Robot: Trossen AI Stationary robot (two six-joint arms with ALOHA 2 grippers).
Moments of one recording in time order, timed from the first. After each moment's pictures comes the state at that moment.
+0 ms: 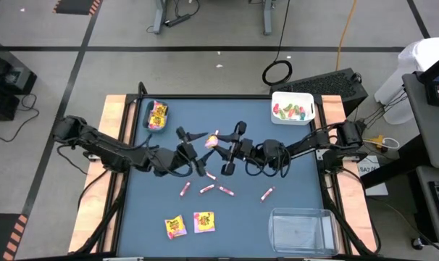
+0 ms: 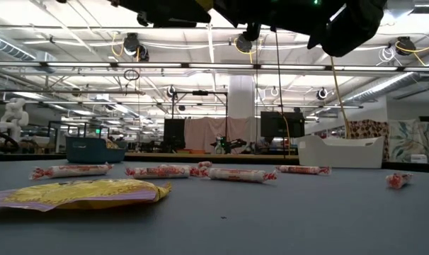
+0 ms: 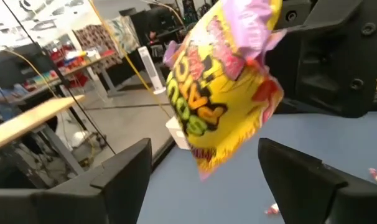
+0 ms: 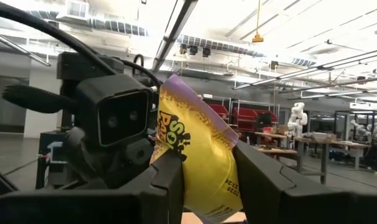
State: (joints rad) left arm -0.27 1.37 0.77 0.52 -0.79 0.26; right arm 0.10 1.78 0.87 1.35 0.32 -0.19
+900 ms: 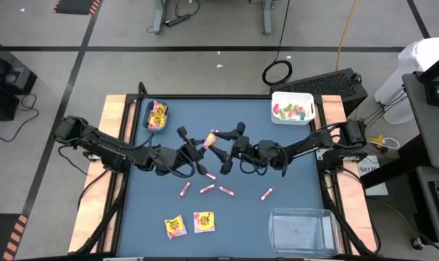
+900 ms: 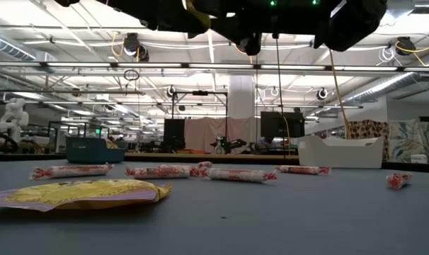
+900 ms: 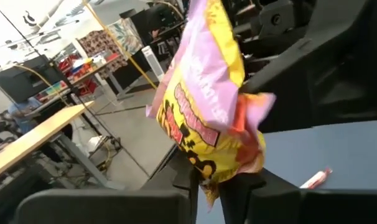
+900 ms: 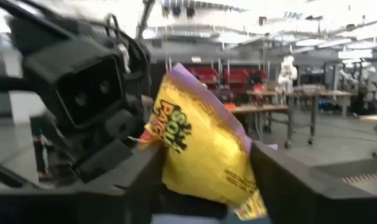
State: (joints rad) left arm -0.24 1.39 0.77 0.51 -0.79 0.36; right arm 0.10 1.75 0.87 1.15 0.41 -0.02
